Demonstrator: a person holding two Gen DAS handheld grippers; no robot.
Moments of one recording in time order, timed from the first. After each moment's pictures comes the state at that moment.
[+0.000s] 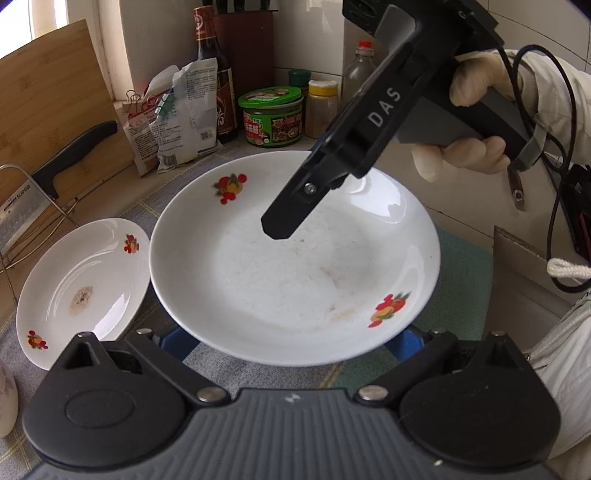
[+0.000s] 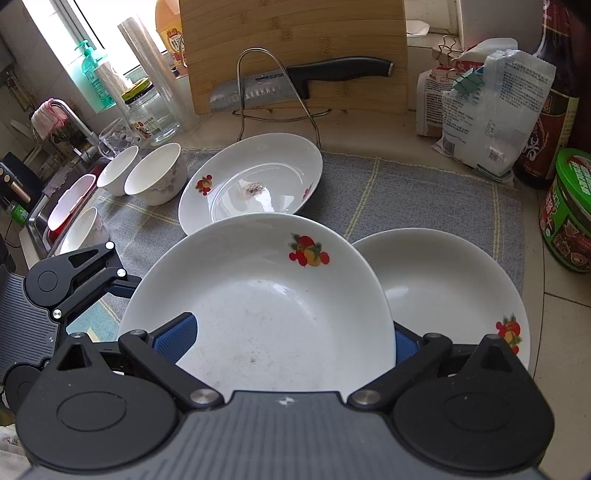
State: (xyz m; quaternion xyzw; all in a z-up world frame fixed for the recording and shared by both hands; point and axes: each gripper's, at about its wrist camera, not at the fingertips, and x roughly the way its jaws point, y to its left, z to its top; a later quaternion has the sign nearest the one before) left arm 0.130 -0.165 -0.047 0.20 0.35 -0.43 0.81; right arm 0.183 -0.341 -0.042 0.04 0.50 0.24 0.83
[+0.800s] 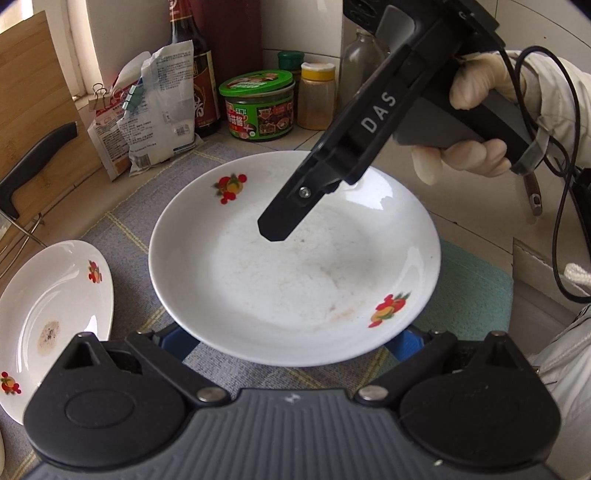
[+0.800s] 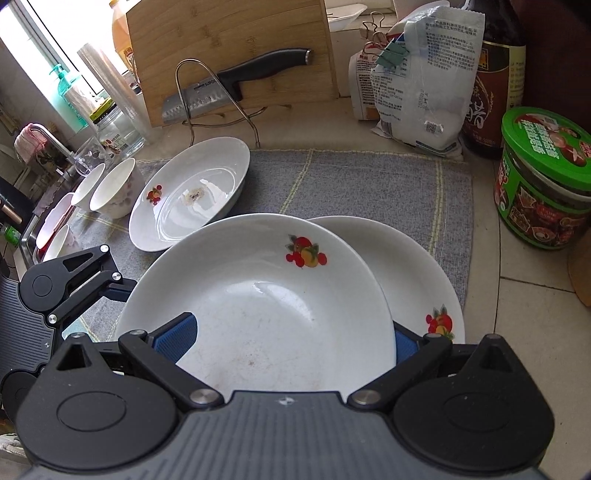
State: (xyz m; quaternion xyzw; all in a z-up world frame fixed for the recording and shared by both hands) left arm 0.161 -0.214 -0.064 0.22 0.37 -0.43 0.79; right arm 0.203 -0.398 -0.069 0.07 0.50 0.23 0.83
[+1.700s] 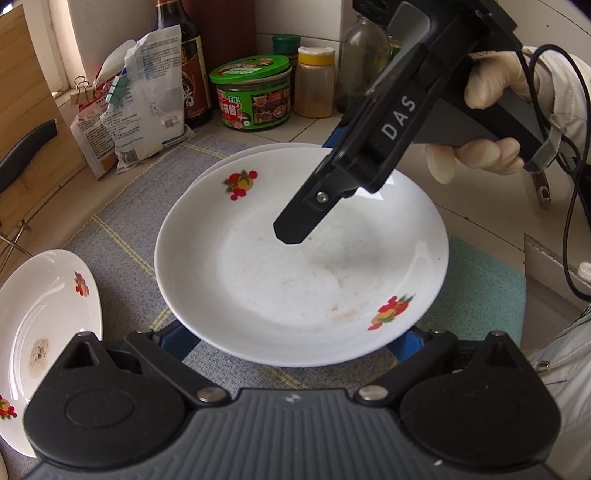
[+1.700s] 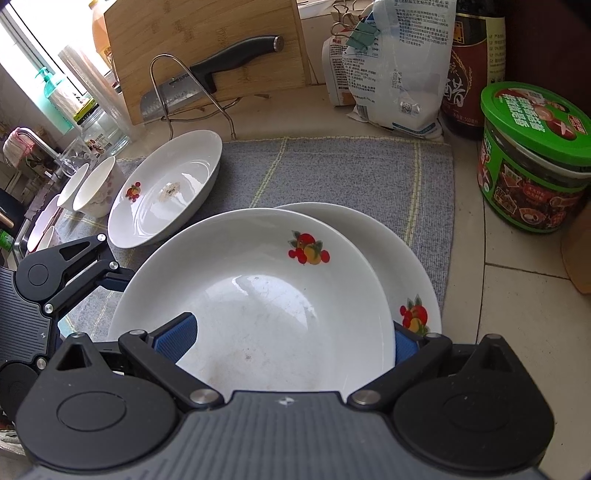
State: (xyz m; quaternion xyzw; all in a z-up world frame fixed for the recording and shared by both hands) left arm 0.180 -0.226 -0.075 0.24 0.39 -0.44 0.77; right arm 0.207 -0.411 -0.083 0.08 0.52 0.21 0.83
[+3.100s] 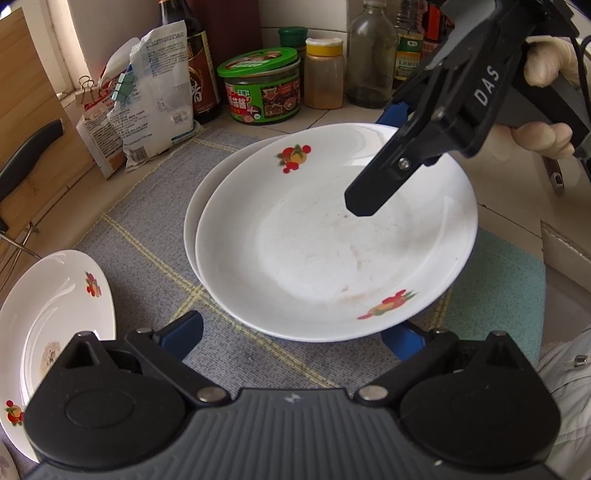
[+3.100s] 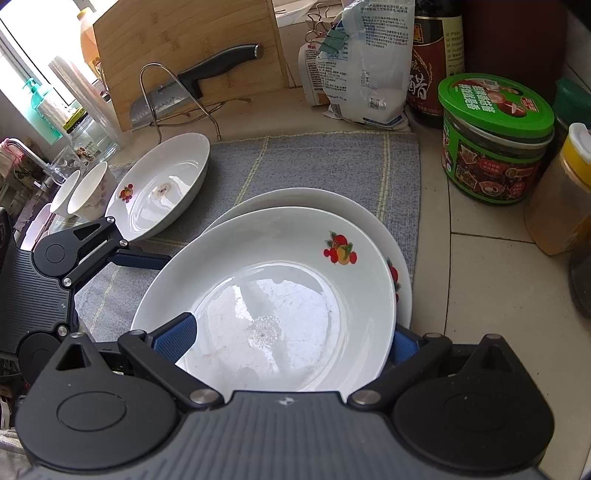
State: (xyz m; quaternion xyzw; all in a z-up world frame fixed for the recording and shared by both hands) left arm 0.188 -0.223 -0.083 0.26 0.38 -0.43 0.78; right arm 0.182 -0.424 -0.070 0.08 0.51 0.18 0.83
